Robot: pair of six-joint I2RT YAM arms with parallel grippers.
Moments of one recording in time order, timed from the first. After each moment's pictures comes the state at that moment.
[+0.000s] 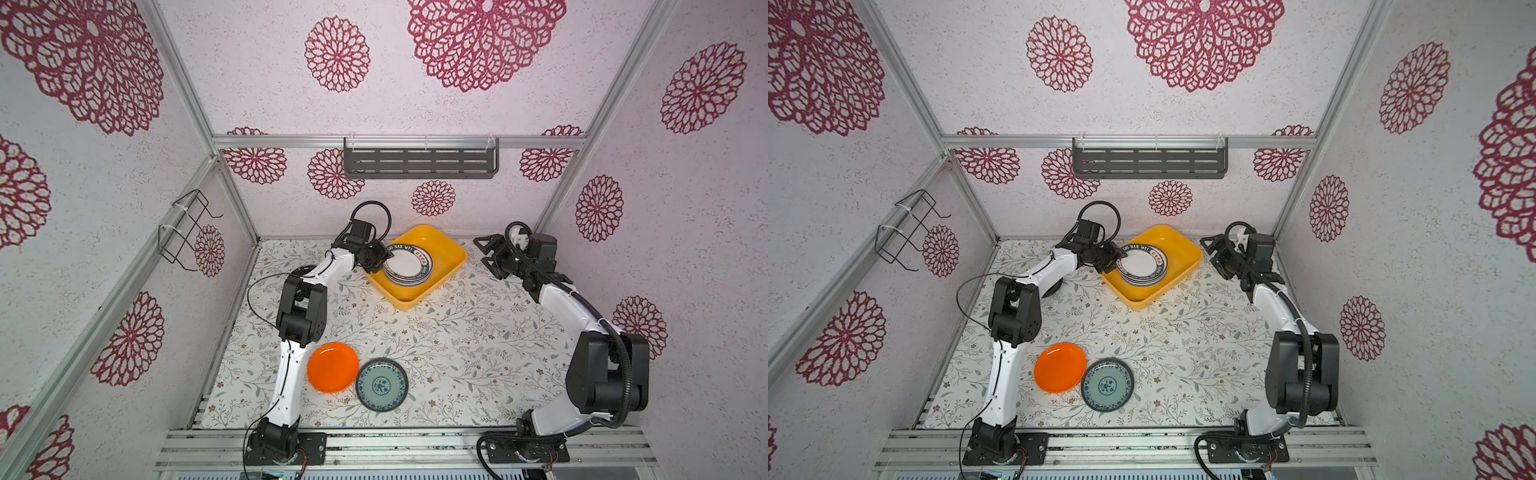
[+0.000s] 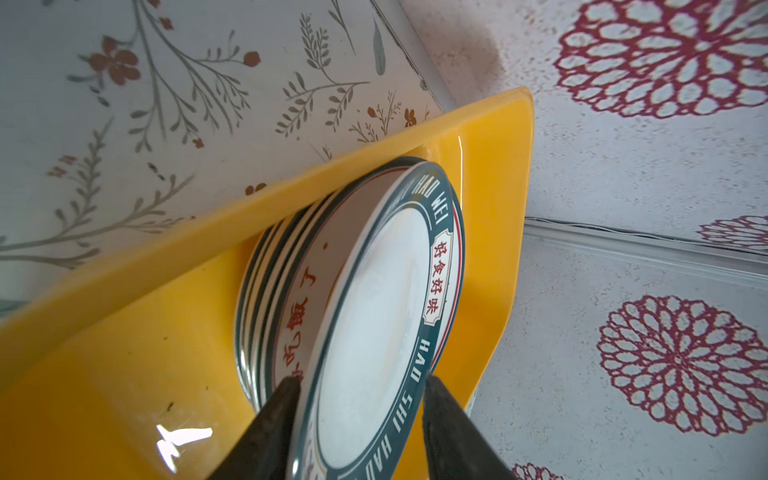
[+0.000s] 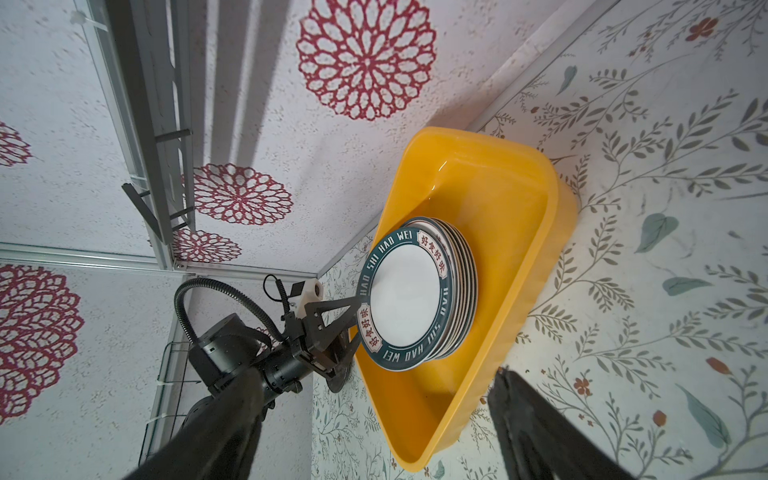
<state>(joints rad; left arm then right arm) -0.34 2.38 2.04 -0.48 0.38 -1.01 -0.02 1.57 1.16 0.00 -0.57 0.93</state>
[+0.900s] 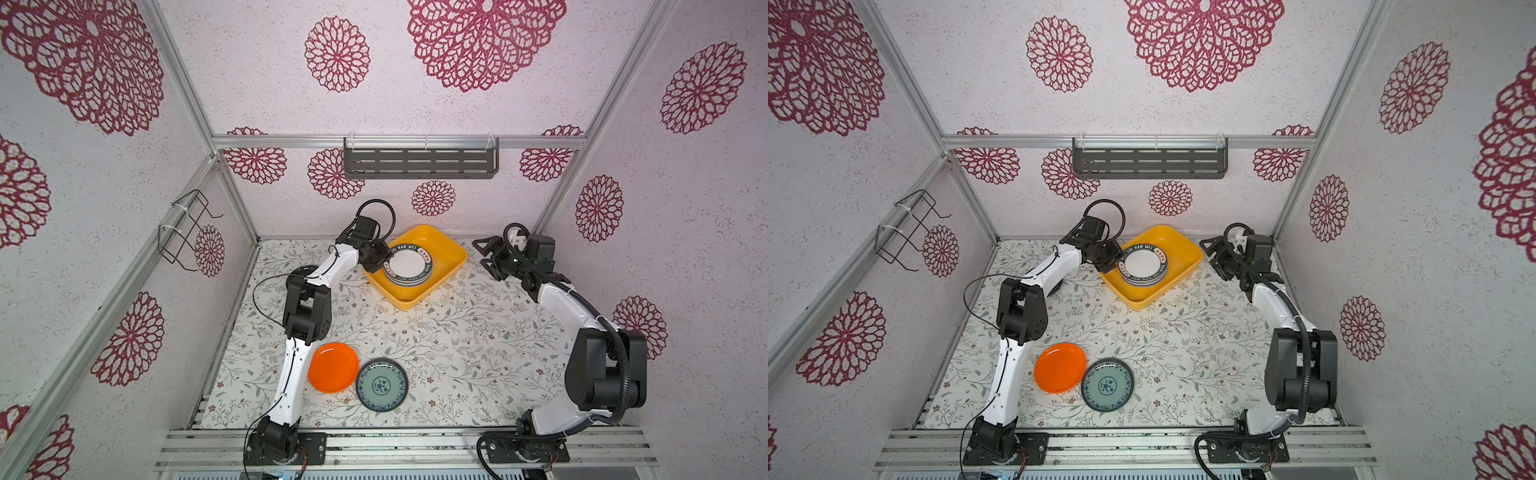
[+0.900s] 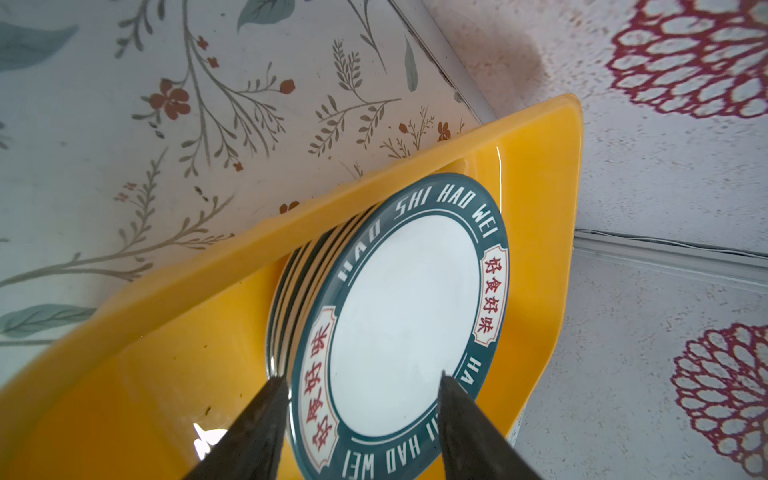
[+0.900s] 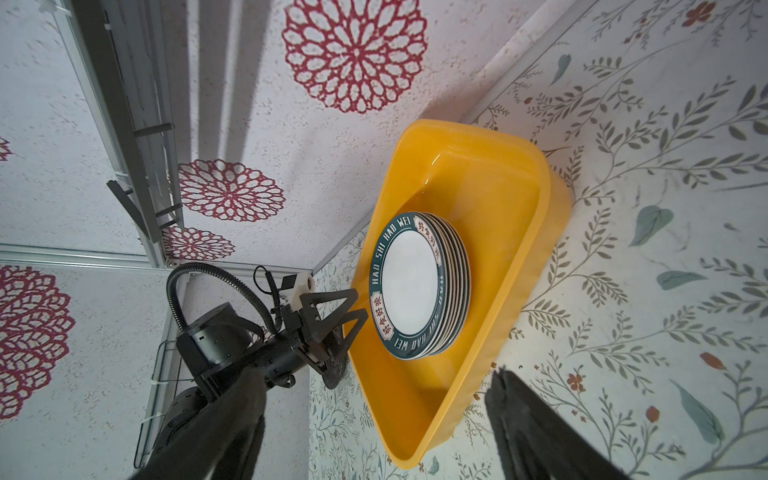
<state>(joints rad) -0.36 2.46 2.21 -0.65 0.29 -0.95 -0.02 1.59 1.16 -0.01 -0.58 0.92</state>
